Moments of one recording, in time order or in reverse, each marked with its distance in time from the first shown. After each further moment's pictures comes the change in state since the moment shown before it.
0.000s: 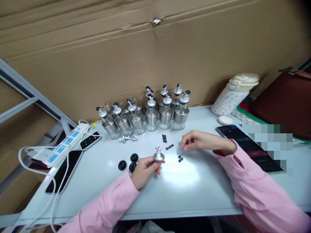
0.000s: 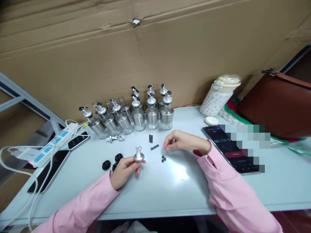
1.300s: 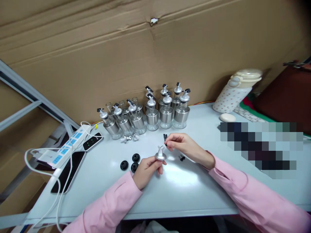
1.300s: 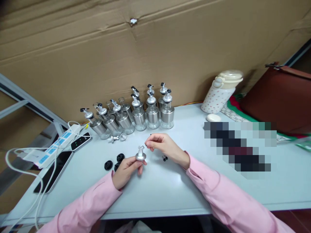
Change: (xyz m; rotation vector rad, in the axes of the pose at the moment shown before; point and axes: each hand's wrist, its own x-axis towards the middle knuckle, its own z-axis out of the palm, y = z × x) left_hand 0.001 -0.002 -0.001 -0.002 -0.046 0.013; right_hand 0.029 -0.029 0.064 0.643 0.393 -0.189
